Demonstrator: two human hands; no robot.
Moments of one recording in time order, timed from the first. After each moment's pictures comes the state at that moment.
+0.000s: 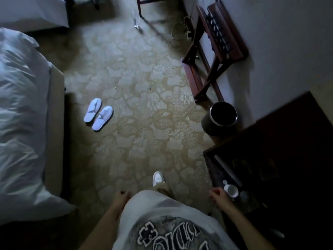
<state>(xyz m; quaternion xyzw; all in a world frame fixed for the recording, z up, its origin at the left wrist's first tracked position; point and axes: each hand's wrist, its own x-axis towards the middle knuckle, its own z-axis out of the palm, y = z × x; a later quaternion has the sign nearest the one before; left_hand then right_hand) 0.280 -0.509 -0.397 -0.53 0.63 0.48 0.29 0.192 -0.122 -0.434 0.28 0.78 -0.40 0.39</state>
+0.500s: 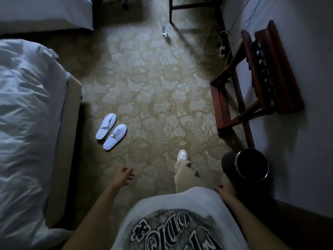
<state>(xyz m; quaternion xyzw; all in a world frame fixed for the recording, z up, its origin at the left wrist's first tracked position) -0.061 -0.688 -0.405 -0.54 0.61 0.53 0.24 -0.178 -0.297 -0.429 0.23 0.80 -0.32 0.45</state>
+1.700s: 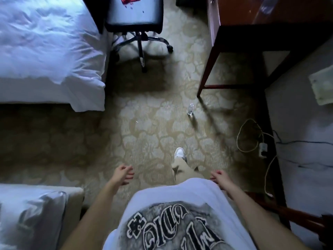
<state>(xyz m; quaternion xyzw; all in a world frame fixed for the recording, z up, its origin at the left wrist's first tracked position) -0.904 -1.262 -0.400 -0.58 0.57 0.55 0.19 -1.088 -0.910 -0.415 0.22 0.77 -0.38 0.46</state>
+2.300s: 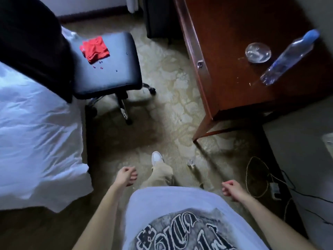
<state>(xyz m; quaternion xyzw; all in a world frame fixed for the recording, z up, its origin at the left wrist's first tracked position) -1.393 -1.534 -0.414 -0.50 0.60 0.57 0.24 -1.468 -1.103 -0.422 0.30 0.77 -0.35 0.43</state>
